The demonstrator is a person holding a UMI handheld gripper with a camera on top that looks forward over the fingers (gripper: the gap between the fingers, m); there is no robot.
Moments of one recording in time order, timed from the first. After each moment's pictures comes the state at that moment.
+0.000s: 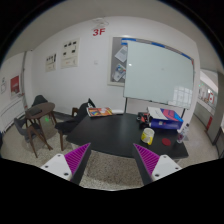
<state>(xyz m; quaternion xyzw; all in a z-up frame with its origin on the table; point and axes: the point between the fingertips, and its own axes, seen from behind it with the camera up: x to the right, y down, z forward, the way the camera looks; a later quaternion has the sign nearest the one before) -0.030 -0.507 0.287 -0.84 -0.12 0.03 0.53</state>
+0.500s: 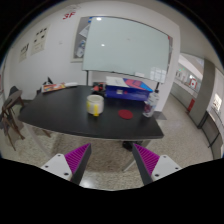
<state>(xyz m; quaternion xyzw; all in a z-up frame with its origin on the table) 0.268 -0.438 0.122 -0.89 -0.02 -0.07 0.45</state>
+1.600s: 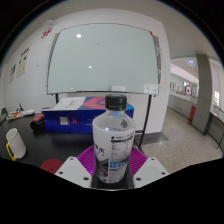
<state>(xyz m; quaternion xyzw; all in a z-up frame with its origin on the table) 0.546 -0.065 0.060 -0.82 0.02 -0.05 0.57</state>
